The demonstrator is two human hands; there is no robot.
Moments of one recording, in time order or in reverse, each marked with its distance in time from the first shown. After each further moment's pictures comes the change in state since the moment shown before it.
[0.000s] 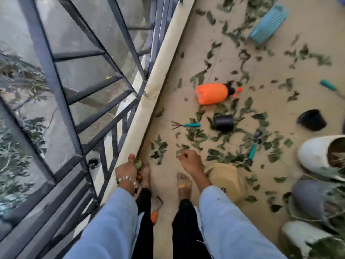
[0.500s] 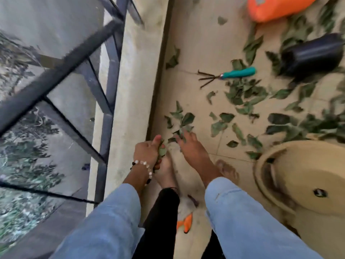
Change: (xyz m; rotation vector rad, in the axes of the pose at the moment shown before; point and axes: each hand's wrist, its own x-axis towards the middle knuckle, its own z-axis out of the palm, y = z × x) left_hand 0.307 -0.070 0.142 0.393 -0.209 0.175; right_hand 0.271 0.130 0.281 -0.817 -0.205 -0.419
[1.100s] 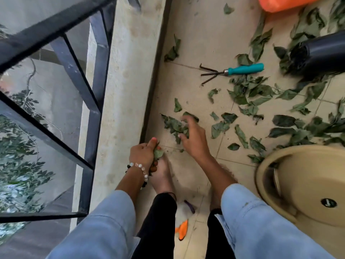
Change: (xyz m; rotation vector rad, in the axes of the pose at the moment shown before) left_hand 0.043 -0.027 0.019 -0.121 -0.061 -0.075; right_hand 0.035 0.014 0.002 0.715 0.459 0.163
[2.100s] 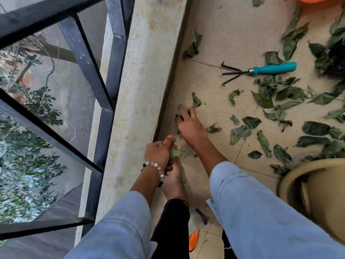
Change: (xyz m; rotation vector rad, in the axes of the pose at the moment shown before) left_hand 0.019 0.004 0.013 -0.047 0.009 0.015; right_hand 0.060 -0.018 0.050 -0.570 -0.195 -0.356
